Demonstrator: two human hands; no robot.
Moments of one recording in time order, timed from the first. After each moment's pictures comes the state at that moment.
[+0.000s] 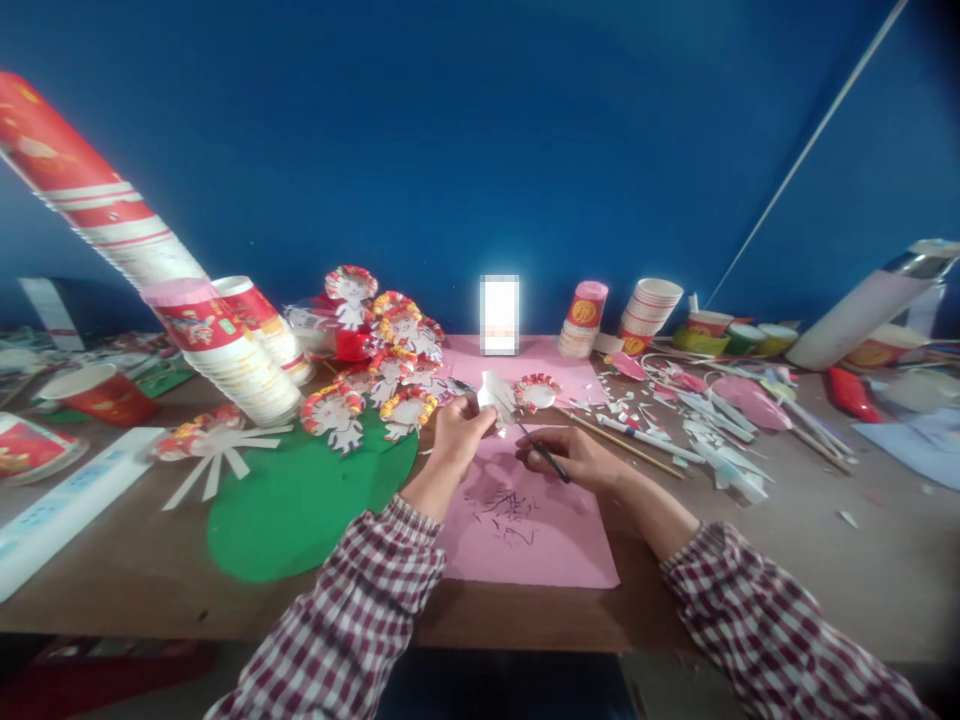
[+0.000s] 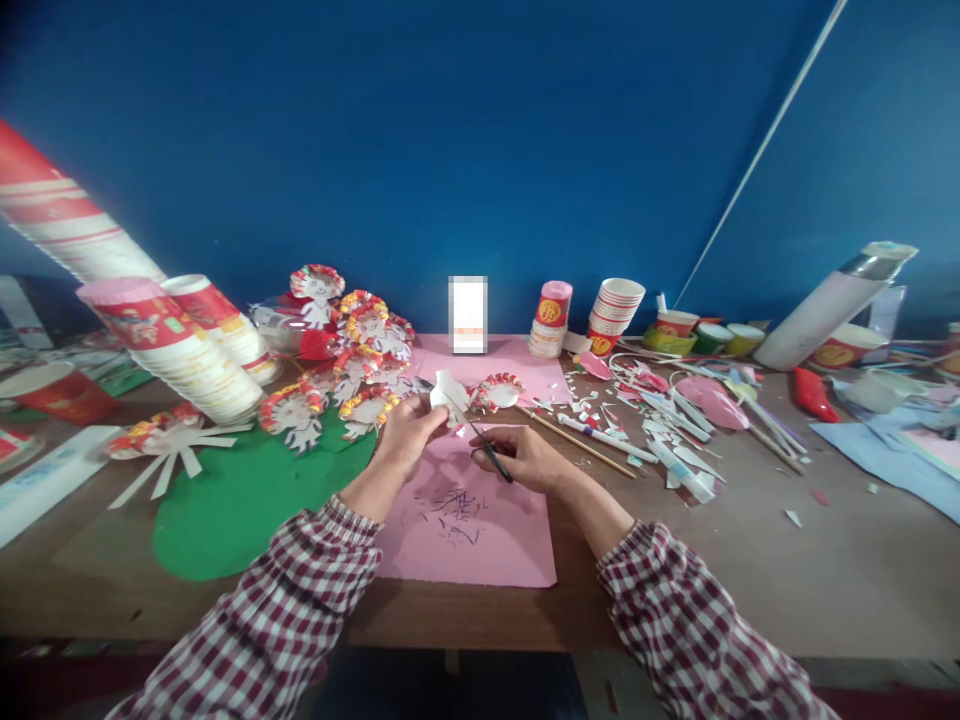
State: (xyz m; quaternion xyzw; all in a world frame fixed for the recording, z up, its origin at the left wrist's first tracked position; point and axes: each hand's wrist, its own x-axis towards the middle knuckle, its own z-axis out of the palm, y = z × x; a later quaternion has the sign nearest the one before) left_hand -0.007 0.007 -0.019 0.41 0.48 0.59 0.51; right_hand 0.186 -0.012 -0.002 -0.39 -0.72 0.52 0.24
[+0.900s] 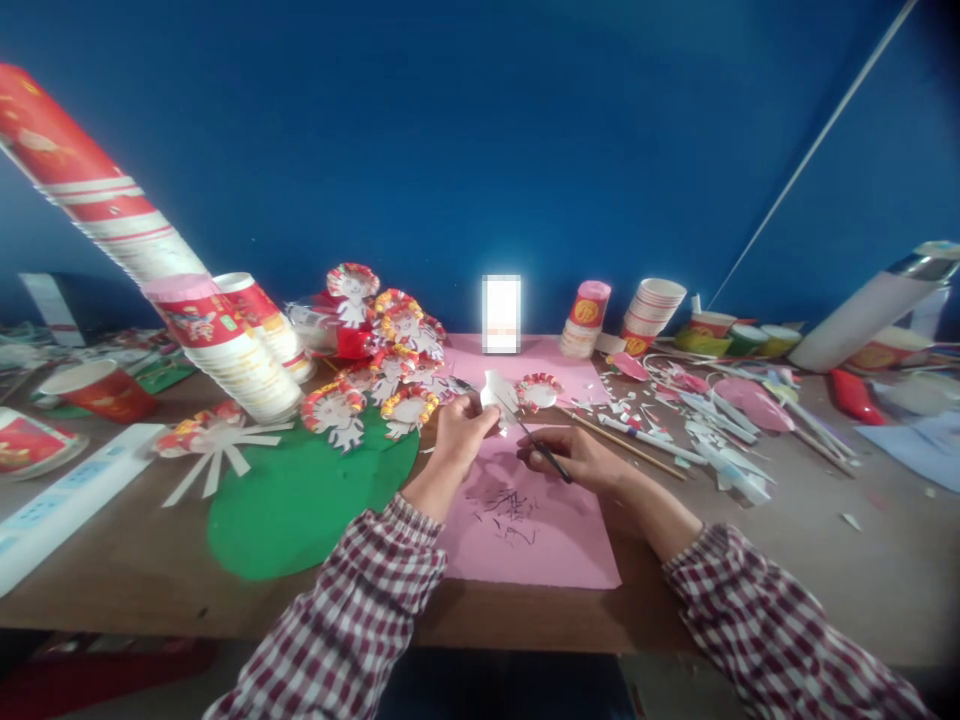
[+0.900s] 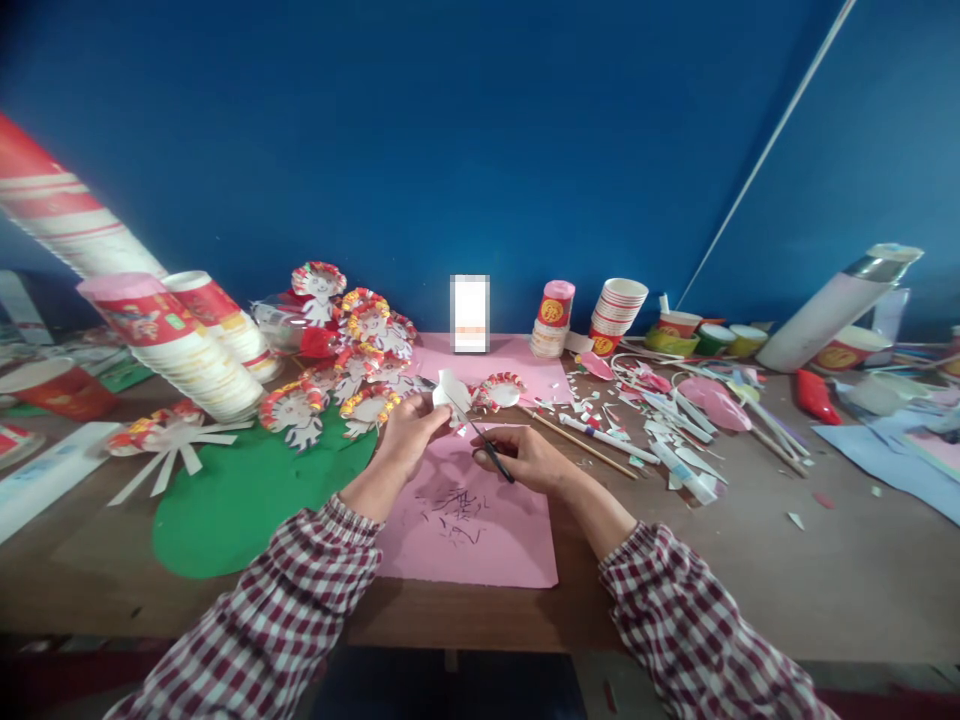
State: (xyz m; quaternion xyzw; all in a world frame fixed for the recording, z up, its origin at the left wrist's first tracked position) left_hand -0.007 0.008 -0.021 0.41 0.48 0.59 0.51; right_hand 0.185 -0.012 0.000 -0.39 -0.72 0.53 0.23
